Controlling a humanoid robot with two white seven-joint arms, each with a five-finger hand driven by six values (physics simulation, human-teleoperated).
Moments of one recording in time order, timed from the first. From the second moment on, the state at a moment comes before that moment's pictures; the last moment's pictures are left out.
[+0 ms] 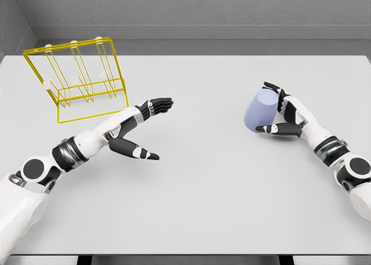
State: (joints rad) left arm -0.27 0.47 -0.44 -1.47 0.46 -0.36 -0.61; right arm -0.44 -0.67 0.82 -1.14 -0.80 -0.40 0.16
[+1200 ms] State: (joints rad) left arm -0.26 0.47 -0.43 -1.47 0.46 -0.35 -0.61; right arm -0.46 -0.65 0.83 -1.15 -0.80 -0.41 0.16
